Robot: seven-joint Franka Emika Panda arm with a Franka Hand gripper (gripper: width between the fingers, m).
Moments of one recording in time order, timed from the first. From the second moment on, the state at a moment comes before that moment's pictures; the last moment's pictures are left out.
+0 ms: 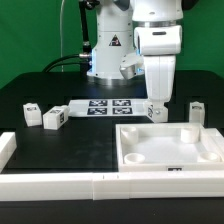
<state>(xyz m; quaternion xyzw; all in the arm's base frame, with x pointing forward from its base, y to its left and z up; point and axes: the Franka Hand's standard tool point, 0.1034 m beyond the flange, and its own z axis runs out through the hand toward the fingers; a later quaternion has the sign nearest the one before) 0.452 0.065 0.047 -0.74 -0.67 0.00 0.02</state>
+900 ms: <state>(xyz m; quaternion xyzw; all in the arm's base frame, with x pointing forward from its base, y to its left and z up) 0.442 0.075 0.038 -0.96 -0.26 -0.04 0.04</state>
